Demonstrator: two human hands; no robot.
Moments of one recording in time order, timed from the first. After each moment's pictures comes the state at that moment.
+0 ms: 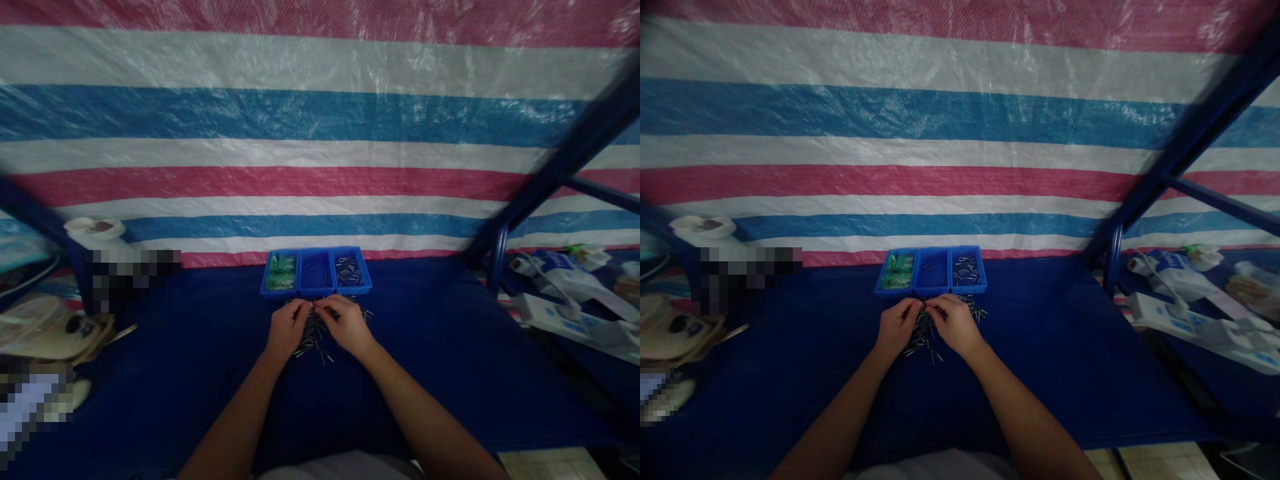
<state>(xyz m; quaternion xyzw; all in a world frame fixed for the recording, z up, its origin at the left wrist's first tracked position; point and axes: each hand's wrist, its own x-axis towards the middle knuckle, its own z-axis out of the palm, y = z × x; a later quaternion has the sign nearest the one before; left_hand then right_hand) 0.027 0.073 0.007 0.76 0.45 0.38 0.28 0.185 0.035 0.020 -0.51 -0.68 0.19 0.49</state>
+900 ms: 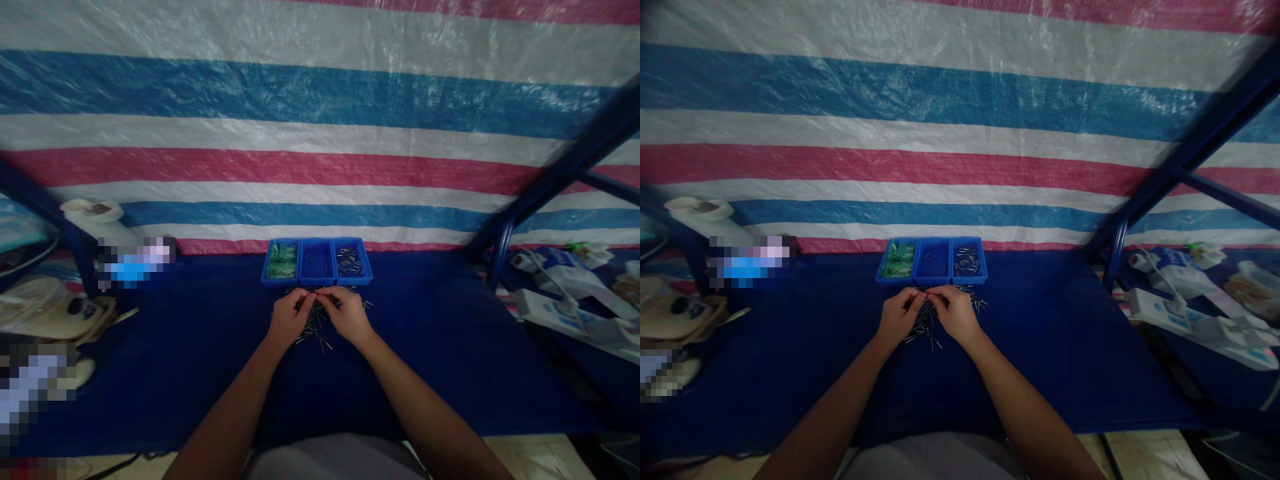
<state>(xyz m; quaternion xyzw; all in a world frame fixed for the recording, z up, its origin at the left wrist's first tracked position) 0.028 0.070 0.005 0.76 0.44 0.38 0.28 0.183 0.034 0.019 -0.55 -0.65 0.21 0.48</state>
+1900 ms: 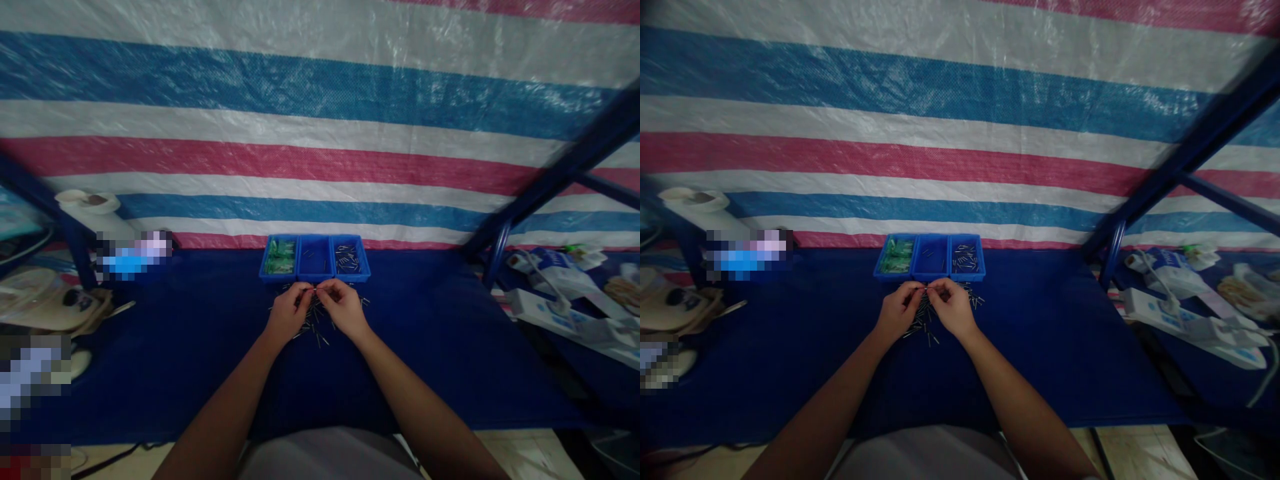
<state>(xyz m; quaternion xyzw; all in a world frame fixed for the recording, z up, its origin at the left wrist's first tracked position) 0.030 0.069 0.003 0.77 0.43 0.37 0.29 0.179 0.038 0.012 -0.54 -0.54 0.35 0.54</state>
